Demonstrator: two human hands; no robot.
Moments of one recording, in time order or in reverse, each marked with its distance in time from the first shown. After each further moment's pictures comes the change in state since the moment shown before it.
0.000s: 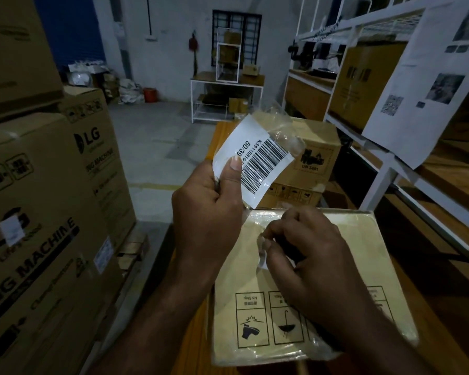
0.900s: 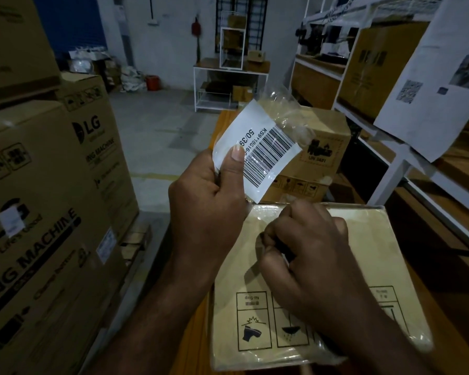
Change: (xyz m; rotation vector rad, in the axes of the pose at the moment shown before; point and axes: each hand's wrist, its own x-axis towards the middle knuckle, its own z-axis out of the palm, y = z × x) left_hand 0.004 -0.003 0.001 -0.015 -0.007 0.013; right_hand 0.009 -0.008 0.003 -0.158 -0.086 0.024
